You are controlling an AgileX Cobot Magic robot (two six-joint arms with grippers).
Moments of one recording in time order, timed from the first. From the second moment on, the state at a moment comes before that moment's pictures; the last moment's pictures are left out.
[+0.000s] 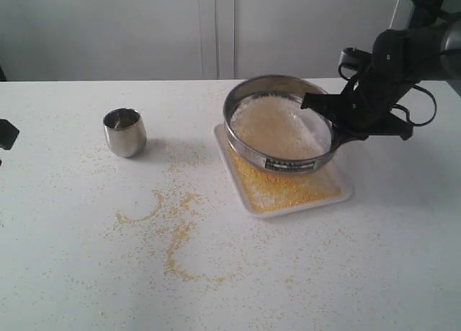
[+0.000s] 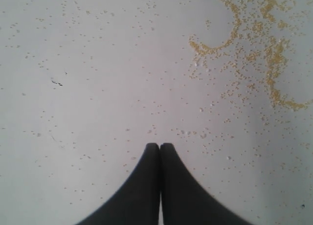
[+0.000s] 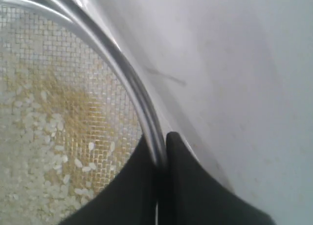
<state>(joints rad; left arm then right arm) -0.19 1.19 -1.04 -0.13 1.09 0.08 0.19 1.99 -1.41 0.02 0.59 0.47</state>
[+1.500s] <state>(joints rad) -0.19 1.19 -1.04 -0.13 1.09 0.08 0.21 1.93 -1.39 0.00 0.50 0.50</state>
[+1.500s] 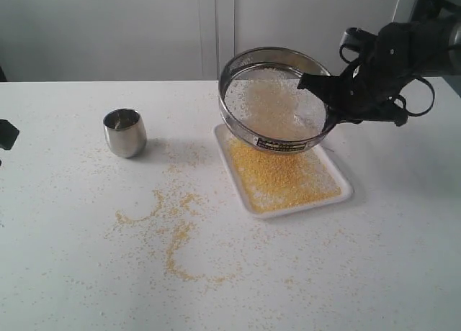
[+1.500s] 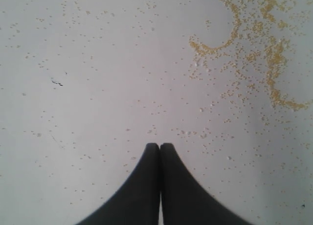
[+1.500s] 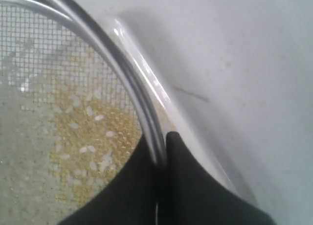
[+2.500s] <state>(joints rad) -0.19 1.19 -1.04 -0.13 1.09 0.08 0.21 1.95 -1.40 0.01 0.43 0.53</state>
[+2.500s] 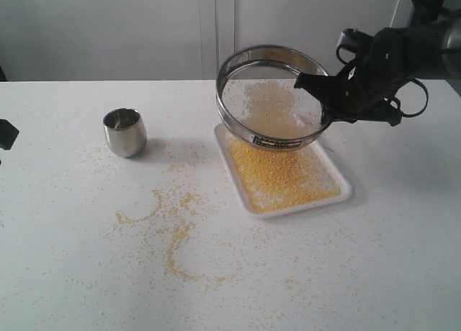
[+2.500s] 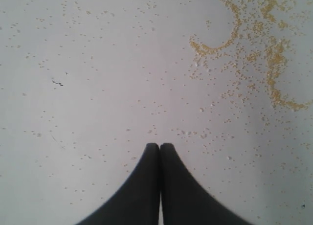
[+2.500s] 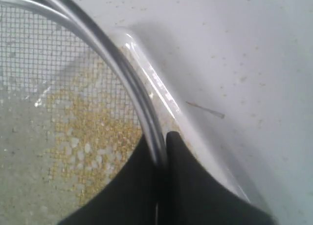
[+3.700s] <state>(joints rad) -0.19 1.19 -1.04 -0.13 1.09 0.08 0.22 2.03 -1.60 0.03 0.85 0.42</state>
